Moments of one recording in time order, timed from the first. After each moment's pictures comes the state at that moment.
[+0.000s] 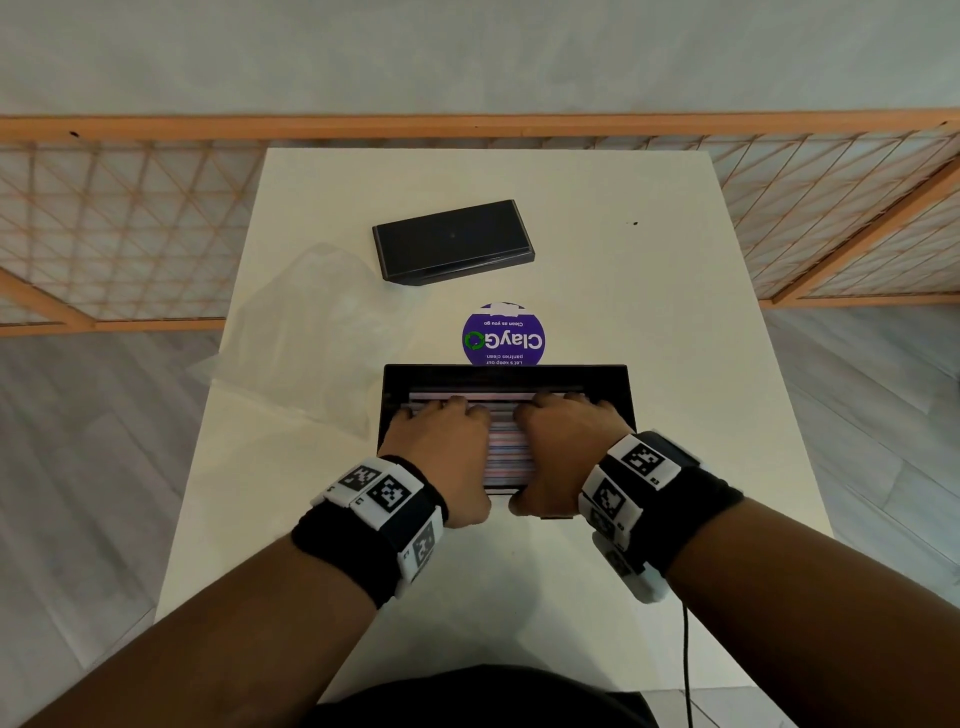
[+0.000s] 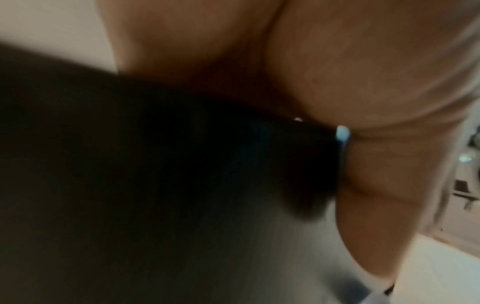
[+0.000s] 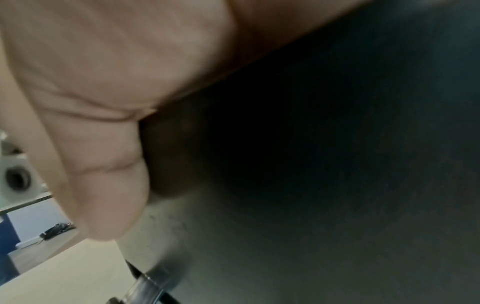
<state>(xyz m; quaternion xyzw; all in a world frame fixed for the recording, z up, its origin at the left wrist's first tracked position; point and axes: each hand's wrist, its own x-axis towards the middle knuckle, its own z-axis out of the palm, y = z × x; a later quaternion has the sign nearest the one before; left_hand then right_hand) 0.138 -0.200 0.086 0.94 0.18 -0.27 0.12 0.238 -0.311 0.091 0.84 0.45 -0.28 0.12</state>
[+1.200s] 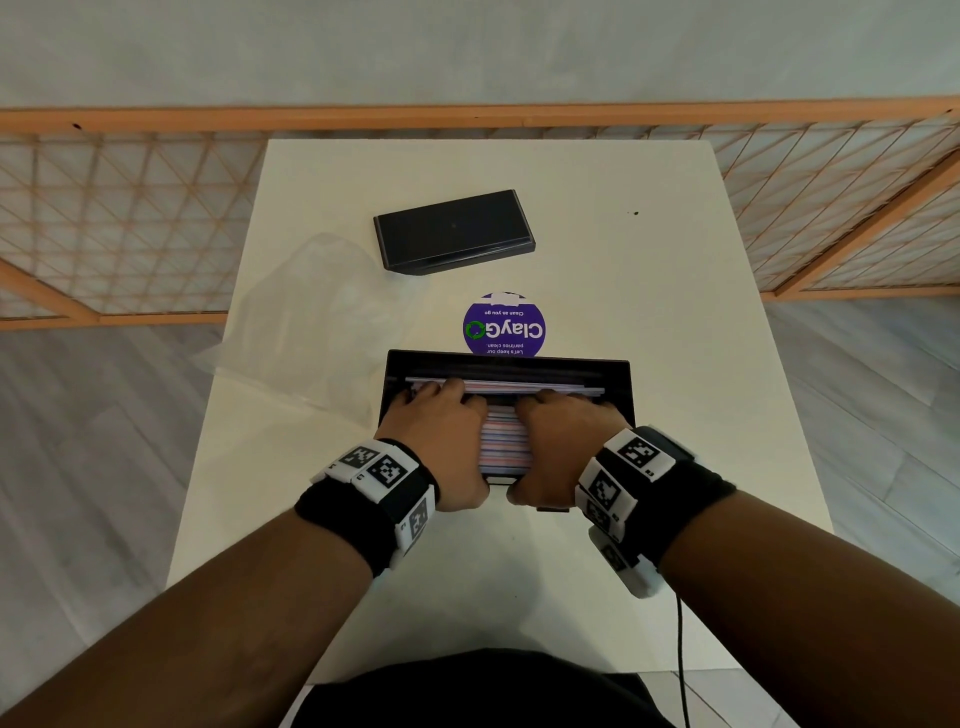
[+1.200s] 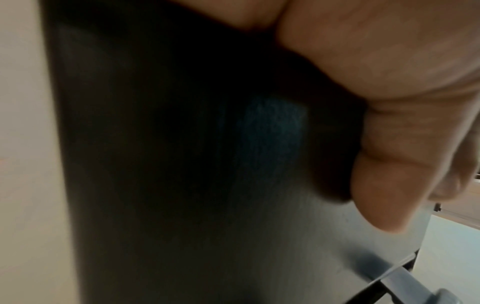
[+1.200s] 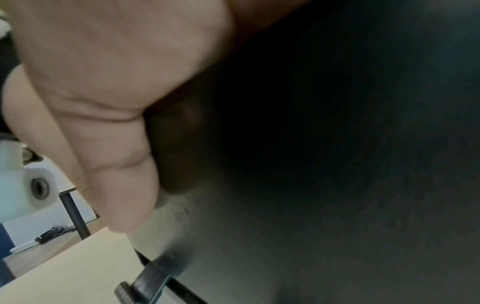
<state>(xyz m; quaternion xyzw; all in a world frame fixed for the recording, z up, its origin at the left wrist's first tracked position) 0.131 -0.196 0.077 0.95 0.18 -0.25 0.12 0.230 -0.317 0.086 0.85 0.43 -0.28 0.09</state>
